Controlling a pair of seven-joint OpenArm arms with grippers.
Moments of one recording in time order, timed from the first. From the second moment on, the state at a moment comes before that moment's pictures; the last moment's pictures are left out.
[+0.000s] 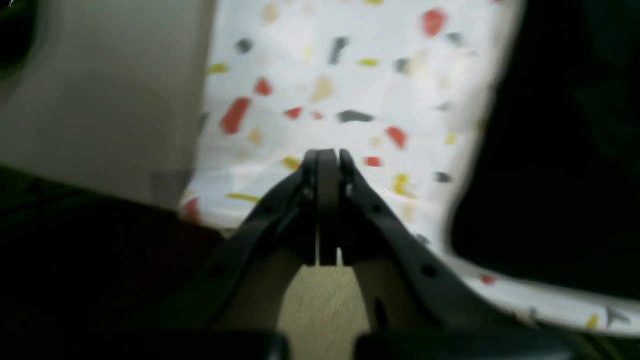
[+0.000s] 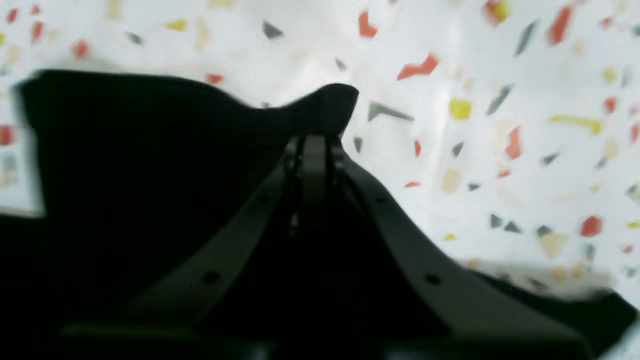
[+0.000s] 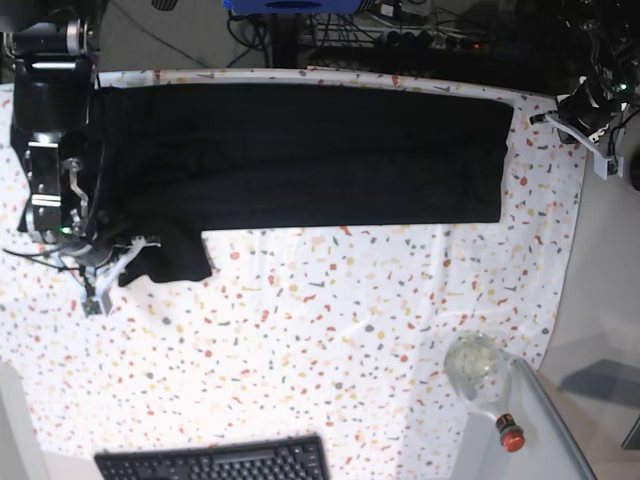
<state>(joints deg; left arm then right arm) 19.0 -14.6 -39.5 83.1 -13.5 -25.5 44.6 8.2 10.8 6.3 64.1 2.6 15.8 -33.2</state>
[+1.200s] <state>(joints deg) 14.9 -16.1 -31.0 82.5 -13.4 -25.6 44.7 -23.6 1.9 9.3 103.9 3.2 16.7 -50.7</state>
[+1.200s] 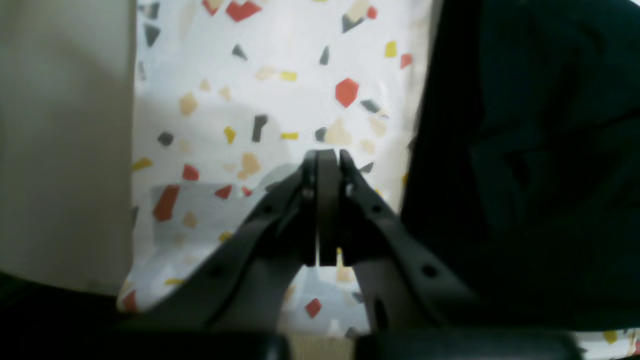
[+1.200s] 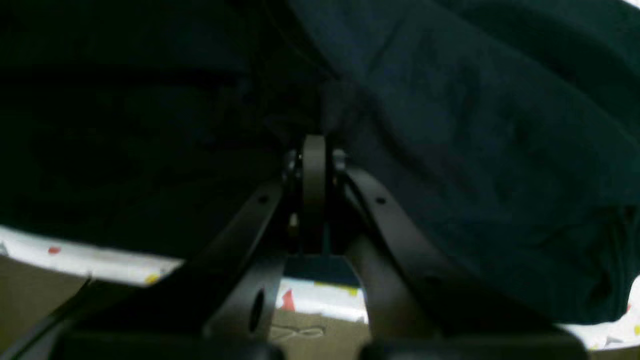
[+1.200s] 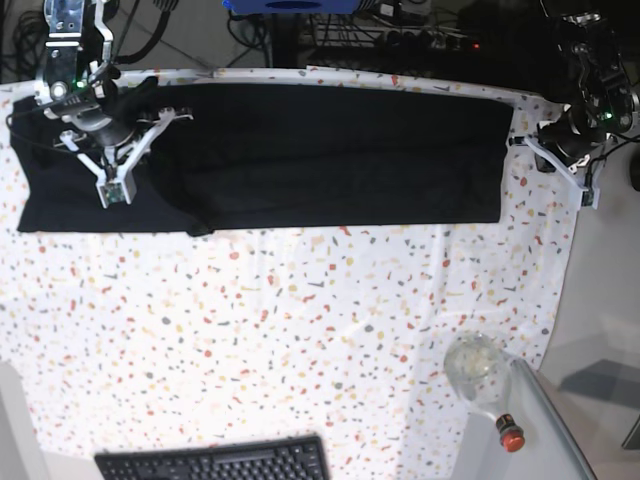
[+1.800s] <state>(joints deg) 14.1 -16.0 -31.0 82.5 -13.4 -25.6 44.5 -16.4 2.1 9.0 105.5 10.0 16.9 -47.8</state>
